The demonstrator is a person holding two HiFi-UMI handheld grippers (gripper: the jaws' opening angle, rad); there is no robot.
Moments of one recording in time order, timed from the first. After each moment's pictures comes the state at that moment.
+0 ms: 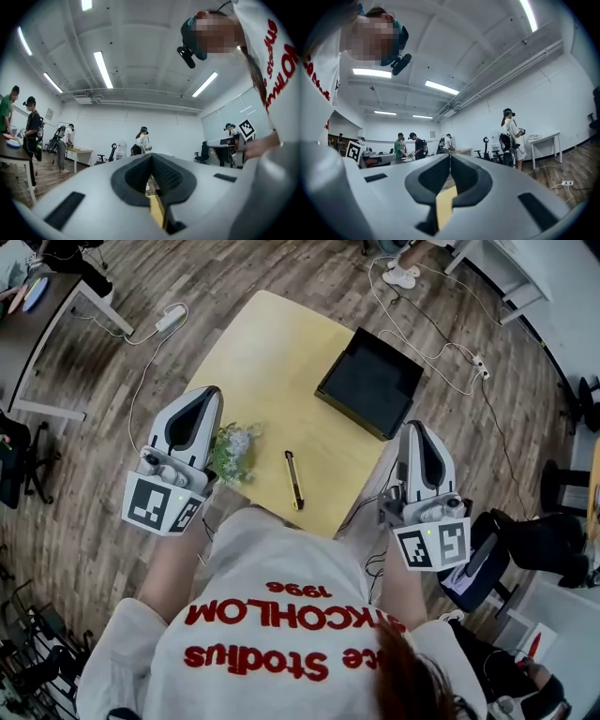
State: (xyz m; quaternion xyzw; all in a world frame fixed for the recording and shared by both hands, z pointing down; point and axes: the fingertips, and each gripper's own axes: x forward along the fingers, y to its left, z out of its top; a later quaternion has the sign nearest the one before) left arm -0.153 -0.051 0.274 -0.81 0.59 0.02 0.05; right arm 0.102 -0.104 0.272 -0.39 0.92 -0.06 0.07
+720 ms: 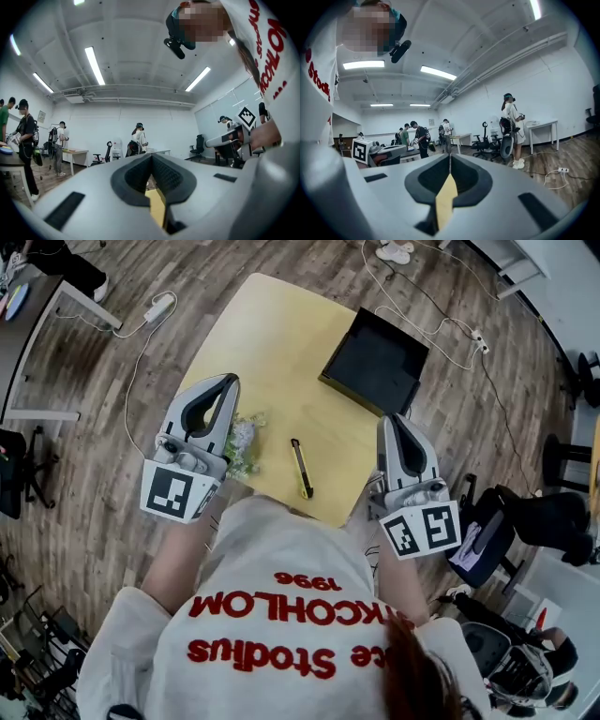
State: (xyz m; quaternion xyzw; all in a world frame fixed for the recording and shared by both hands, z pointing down) left arm -0.149 -0.072 0.301 -0.83 0.56 -0.01 0.07; right arm 0.058 -0.092 0.318 -0.39 0.91 -0.11 0.00
